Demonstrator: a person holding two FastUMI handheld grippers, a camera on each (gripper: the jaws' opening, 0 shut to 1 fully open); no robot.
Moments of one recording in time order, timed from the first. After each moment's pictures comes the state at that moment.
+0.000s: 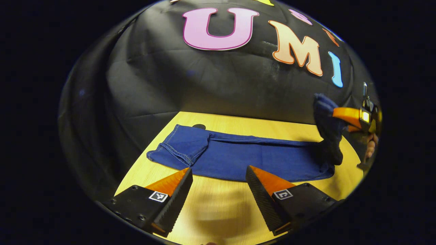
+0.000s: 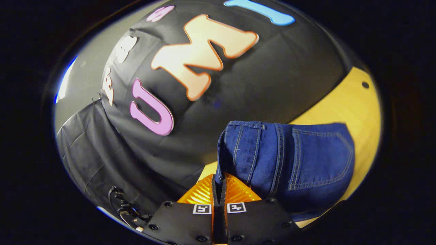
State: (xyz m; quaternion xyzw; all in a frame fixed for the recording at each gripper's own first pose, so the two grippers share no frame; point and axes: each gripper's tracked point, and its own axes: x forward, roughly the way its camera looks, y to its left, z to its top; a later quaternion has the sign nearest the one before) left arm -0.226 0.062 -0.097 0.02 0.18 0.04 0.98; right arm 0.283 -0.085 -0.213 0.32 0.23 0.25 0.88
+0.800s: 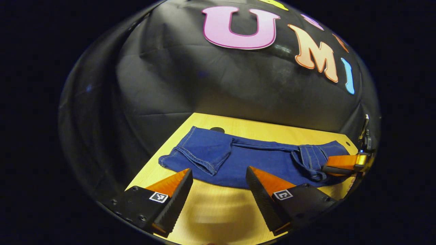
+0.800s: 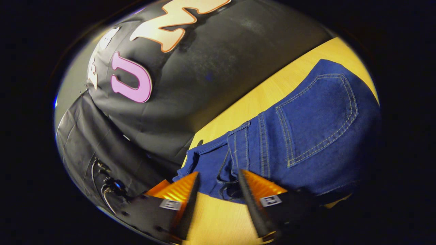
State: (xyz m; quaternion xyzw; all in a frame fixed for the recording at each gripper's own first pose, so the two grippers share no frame) left arm -0.223 0.074 -0.088 -0.01 0.16 0.08 0.98; right arm 0.250 -0.019 -0.280 0.32 0.31 0.27 0.85
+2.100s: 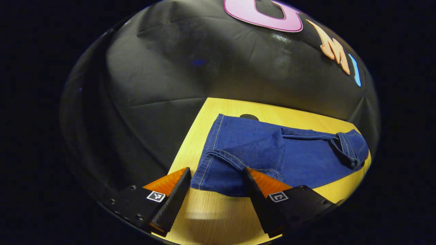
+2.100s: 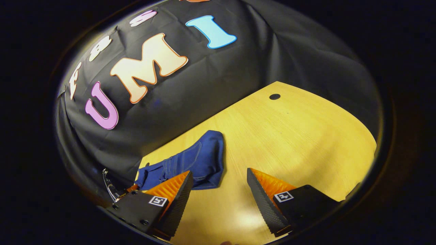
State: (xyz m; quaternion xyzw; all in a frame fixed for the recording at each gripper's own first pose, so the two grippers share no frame) left arm -0.196 0.110 -0.122 0.03 0.24 0.04 0.97; right arm 0.148 -0.319 -0.199 0.23 0.27 -0.02 0.94
